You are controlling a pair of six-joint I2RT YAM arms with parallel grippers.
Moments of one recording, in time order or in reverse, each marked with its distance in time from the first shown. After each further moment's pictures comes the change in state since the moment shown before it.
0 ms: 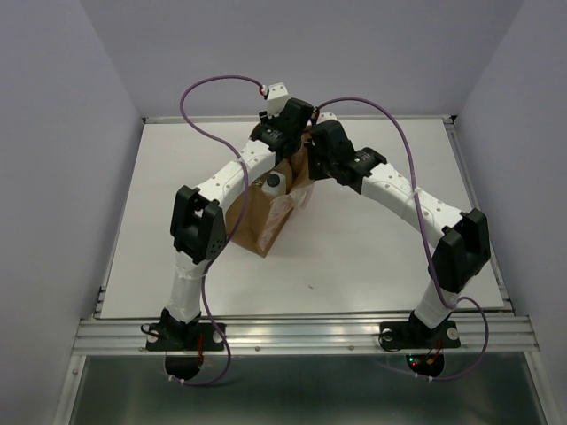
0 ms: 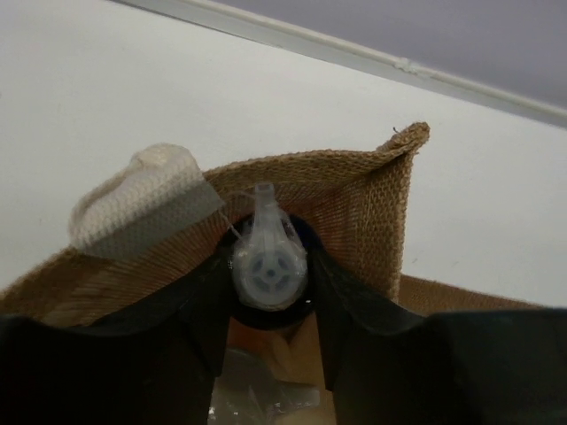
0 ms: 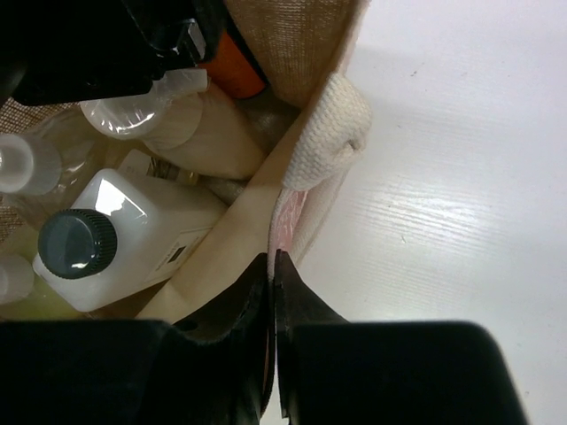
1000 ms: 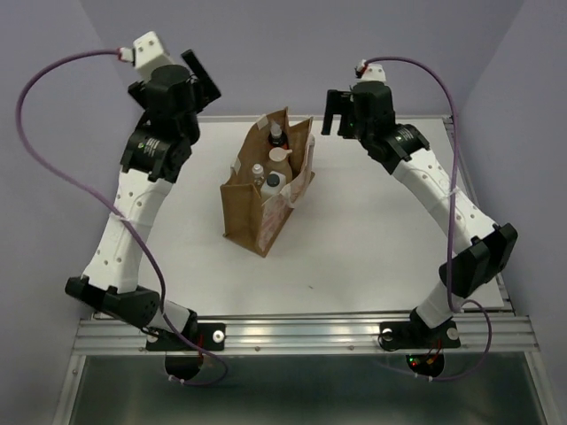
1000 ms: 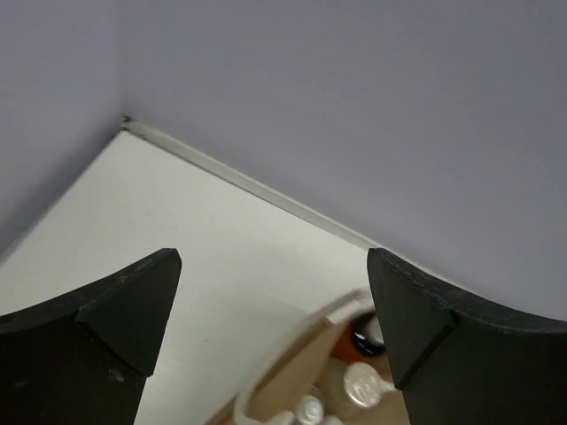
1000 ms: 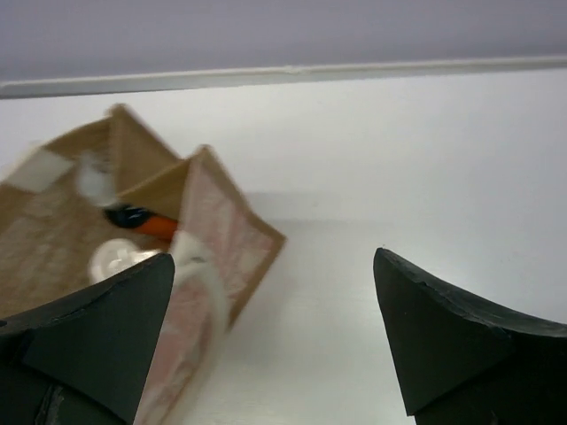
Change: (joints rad) left arm 0.163 -0.616 -0.063 -0.016 0.077 0.173; right arm -0.092 -0.045 0.267 0.014 0.128 -0.047
